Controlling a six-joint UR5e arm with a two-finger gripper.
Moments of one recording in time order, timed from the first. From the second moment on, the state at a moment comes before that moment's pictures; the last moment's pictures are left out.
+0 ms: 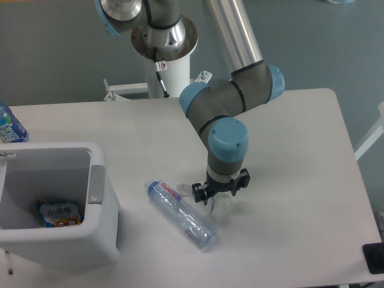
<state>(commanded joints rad) 2.43 -2.06 -1.66 -0.96 1.60 0.16</state>
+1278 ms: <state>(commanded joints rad) 2.56 -1.83 -1.45 -0.97 1.31 0.14</state>
